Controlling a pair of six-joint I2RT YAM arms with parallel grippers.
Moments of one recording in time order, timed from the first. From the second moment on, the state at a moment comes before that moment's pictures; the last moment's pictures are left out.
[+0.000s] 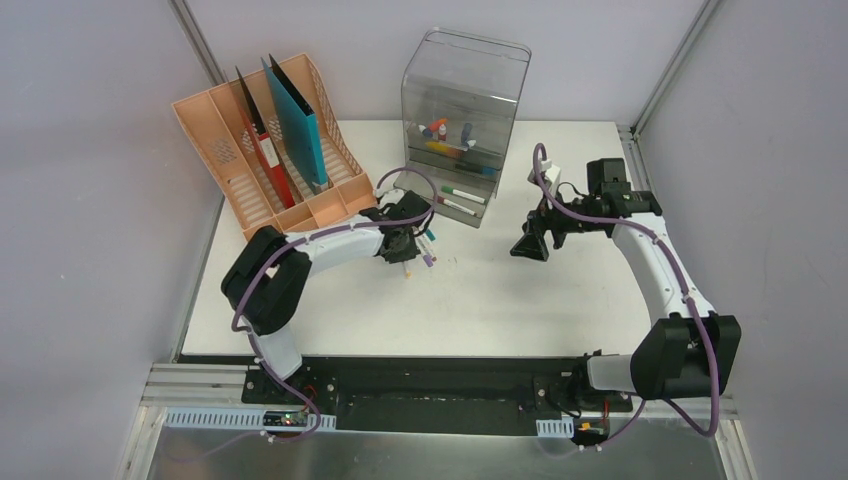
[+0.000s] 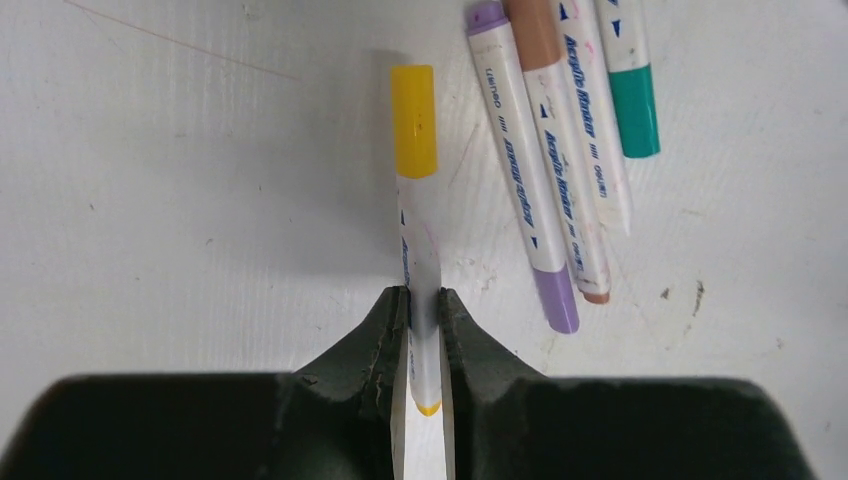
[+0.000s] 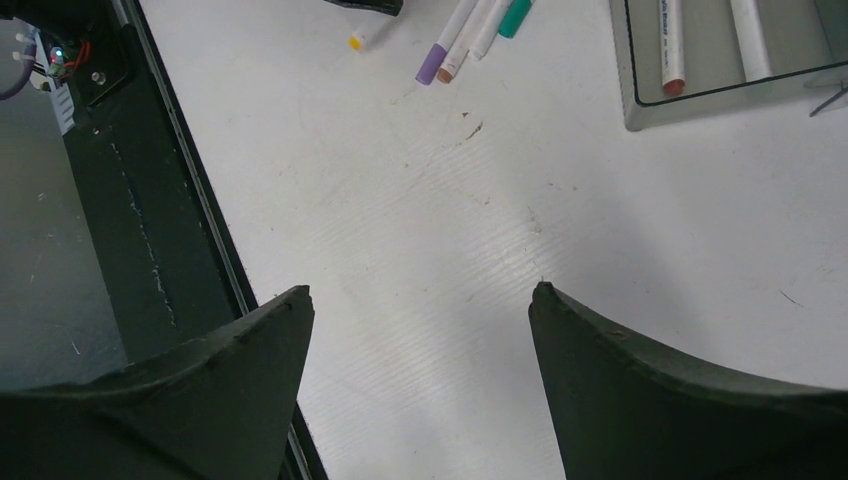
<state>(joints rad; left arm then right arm) -0.71 1.78 1.15 -0.54 -0.31 -0.90 0.09 1.33 1.15 -0.92 -0.91 -0.67</state>
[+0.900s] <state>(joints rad) -0.72 1.54 0.79 0.31 0.21 -0.65 0.15 1.36 1.07 -0.67 -1.10 -0.36</state>
